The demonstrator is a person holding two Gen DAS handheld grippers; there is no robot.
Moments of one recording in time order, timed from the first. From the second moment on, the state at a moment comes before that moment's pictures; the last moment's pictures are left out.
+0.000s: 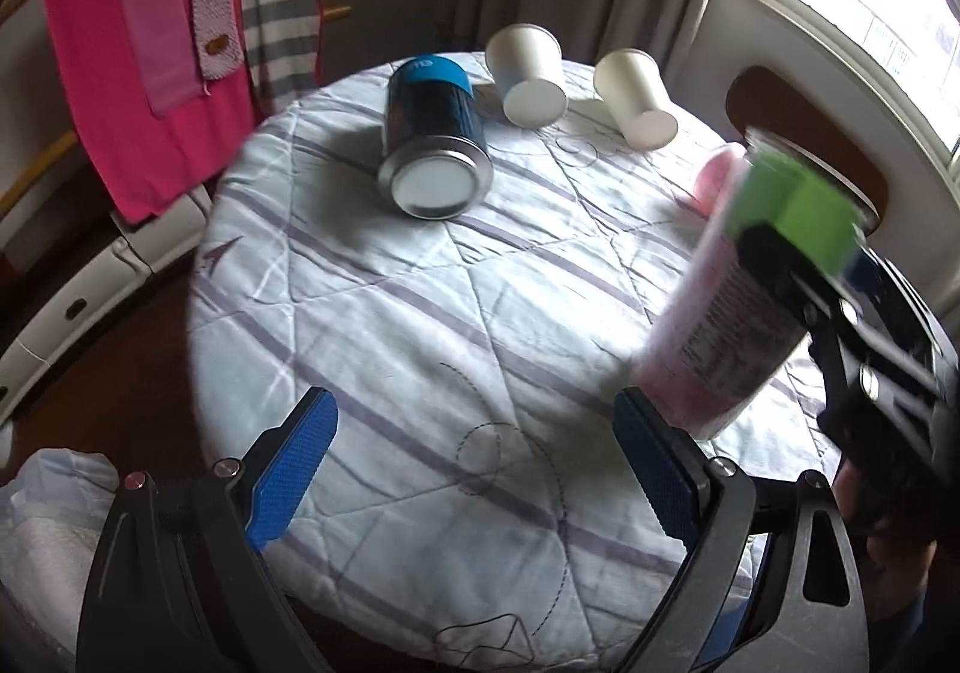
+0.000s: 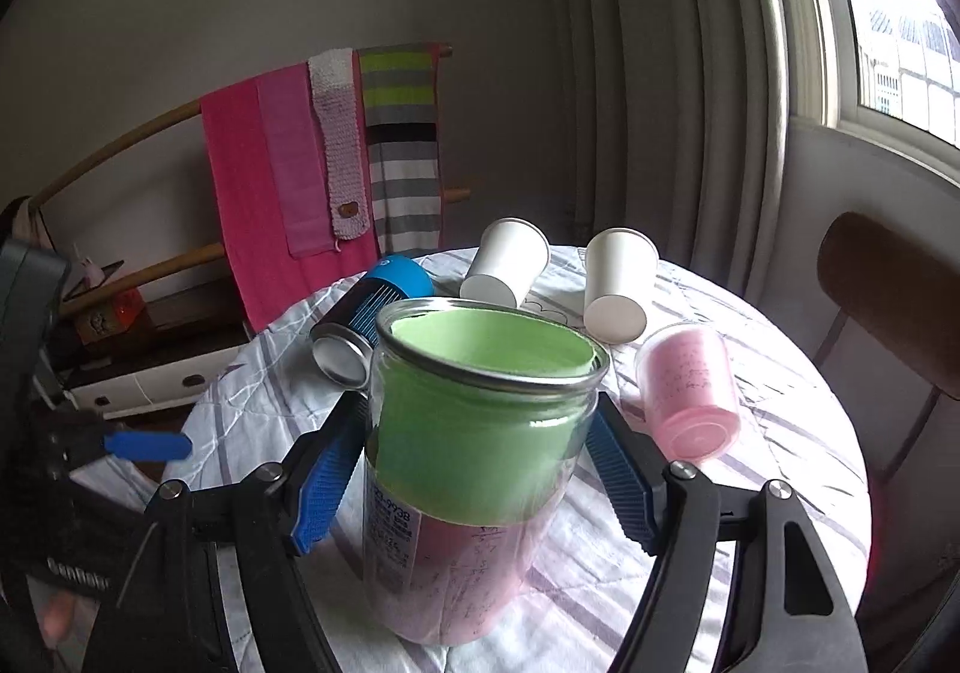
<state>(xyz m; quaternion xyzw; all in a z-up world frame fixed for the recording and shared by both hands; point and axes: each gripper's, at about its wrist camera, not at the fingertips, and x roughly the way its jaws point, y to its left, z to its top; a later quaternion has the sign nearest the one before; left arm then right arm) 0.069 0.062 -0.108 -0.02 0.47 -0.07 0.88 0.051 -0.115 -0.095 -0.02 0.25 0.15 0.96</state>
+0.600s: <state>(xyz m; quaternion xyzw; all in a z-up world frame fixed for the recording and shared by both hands) 0.033 0.073 -0.089 -0.02 0.43 -0.05 0.90 0.021 -0.115 -0.095 0.00 0.28 0.12 0.95</state>
